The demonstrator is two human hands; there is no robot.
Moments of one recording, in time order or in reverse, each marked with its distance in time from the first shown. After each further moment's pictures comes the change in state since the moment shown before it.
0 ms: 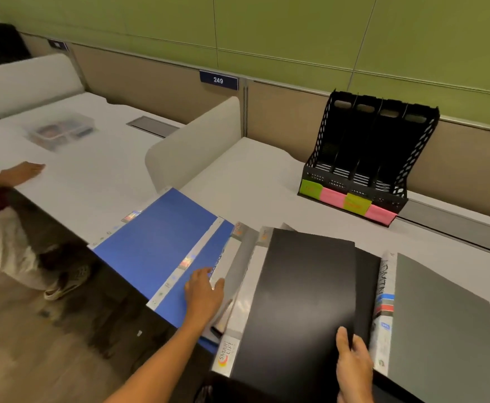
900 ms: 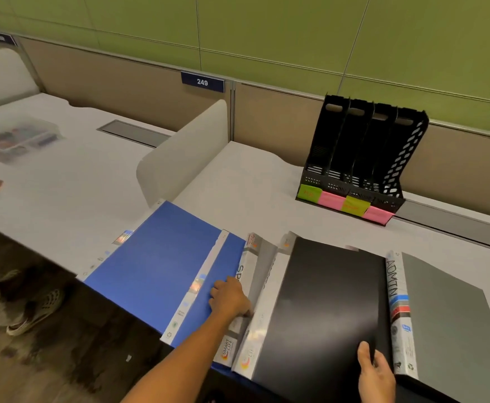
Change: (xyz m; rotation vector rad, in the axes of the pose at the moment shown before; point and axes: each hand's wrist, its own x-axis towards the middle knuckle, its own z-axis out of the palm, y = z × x) left_hand 0.073 0.014 0.014 0.469 -0.477 -0.091; right_hand -0.025 -0.001 0.032 -0.031 0.251 0.062
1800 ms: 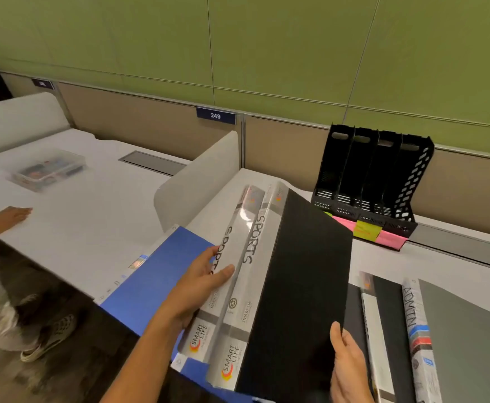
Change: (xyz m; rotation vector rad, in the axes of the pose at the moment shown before) left_hand -0.104 -0.032 -0.152 -0.953 -0.064 0.523; right_hand -0.024 -0.041 0.074 0.352 -0.474 0.044
